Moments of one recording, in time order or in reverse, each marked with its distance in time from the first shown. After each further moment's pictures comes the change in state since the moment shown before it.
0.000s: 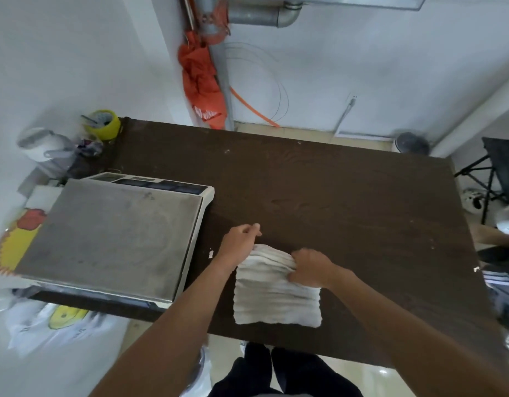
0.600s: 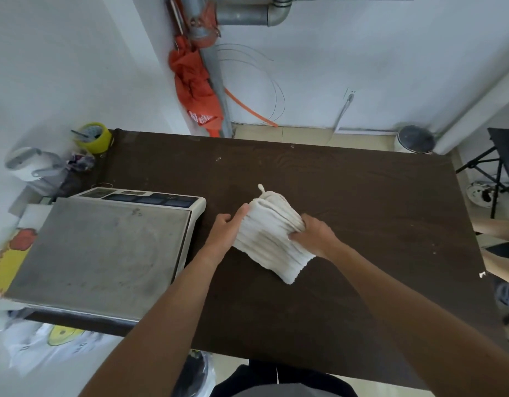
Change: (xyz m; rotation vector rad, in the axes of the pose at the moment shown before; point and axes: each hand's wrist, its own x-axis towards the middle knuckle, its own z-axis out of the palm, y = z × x) left_hand 0.041 0.026 -0.020 -0.270 0.069 -0.148; right_hand 0.034 0.029 -0.067 0.467 0.244 0.139
